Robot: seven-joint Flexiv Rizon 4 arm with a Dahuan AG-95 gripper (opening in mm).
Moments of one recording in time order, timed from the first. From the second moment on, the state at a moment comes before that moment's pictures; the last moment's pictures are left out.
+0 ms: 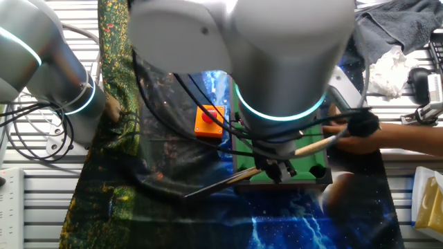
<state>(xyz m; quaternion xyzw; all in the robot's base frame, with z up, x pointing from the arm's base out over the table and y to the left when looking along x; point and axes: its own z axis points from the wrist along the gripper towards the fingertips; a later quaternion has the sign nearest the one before) 0.451 -0.189 0.204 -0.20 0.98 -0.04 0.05</state>
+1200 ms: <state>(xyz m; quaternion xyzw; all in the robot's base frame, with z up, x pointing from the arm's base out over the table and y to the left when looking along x) 0.450 -0.188 0.208 -0.18 0.98 -0.02 0.06</state>
